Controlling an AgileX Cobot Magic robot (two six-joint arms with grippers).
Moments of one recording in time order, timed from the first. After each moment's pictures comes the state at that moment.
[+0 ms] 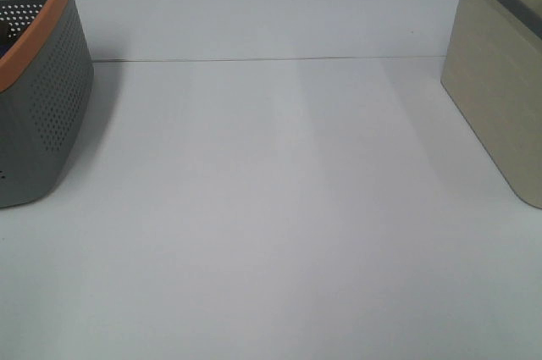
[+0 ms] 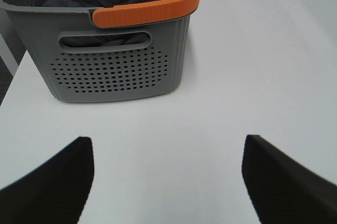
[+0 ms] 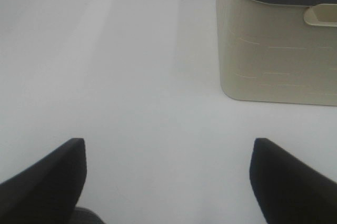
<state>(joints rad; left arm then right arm) -0.07 0.00 -0.50 0.02 1.04 -0.07 0.14 0.00 -0.50 -0.03 1.06 0.01</state>
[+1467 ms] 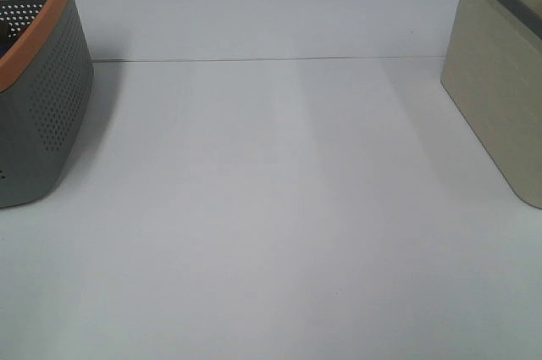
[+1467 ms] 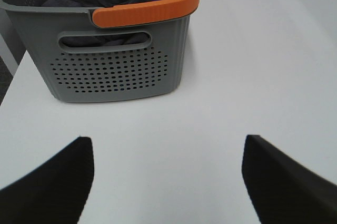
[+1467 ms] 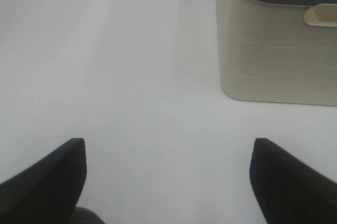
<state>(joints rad) -0.07 0.00 -0.50 0.02 1.04 -0.07 0.14 0.00 -0.50 -0.03 1.06 0.01</state>
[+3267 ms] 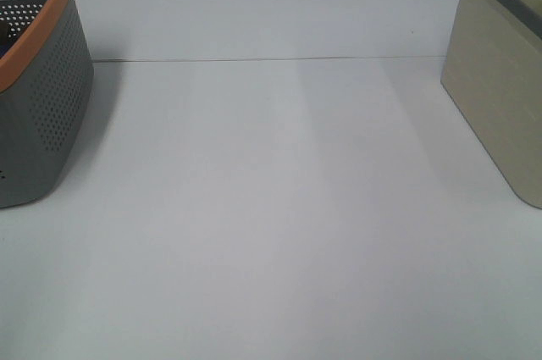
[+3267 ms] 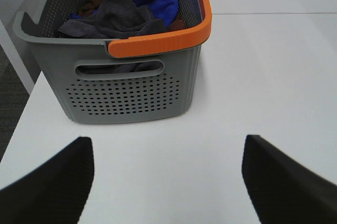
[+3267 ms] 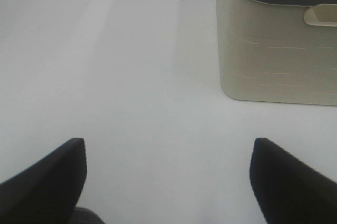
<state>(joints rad) -0.07 0.12 -0.55 0.06 0.94 -0.10 0.14 0.00 -0.50 -0.03 1.06 0.01</state>
